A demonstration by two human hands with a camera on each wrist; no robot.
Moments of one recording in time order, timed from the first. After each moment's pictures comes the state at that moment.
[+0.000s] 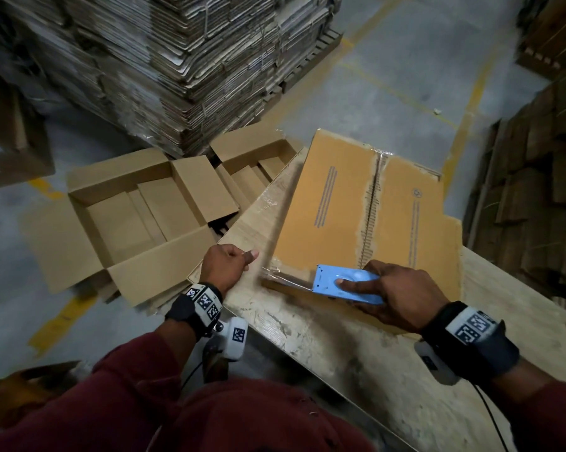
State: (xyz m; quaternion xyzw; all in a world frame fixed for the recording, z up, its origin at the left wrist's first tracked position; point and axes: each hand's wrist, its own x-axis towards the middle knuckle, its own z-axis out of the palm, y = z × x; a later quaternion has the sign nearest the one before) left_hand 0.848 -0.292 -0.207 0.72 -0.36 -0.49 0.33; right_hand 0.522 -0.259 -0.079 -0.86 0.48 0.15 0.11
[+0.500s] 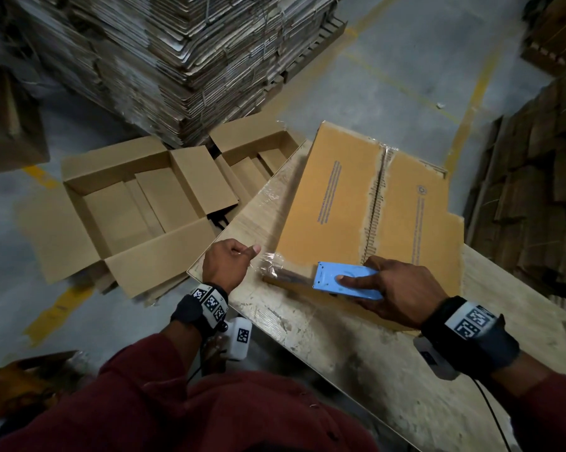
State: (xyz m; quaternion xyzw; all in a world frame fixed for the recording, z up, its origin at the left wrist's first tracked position) left_hand 0.846 -0.291 -0.220 0.75 -0.40 -0.42 0.32; right_hand 0.539 -0.267 -0.070 -0.84 0.49 0.23 0.09
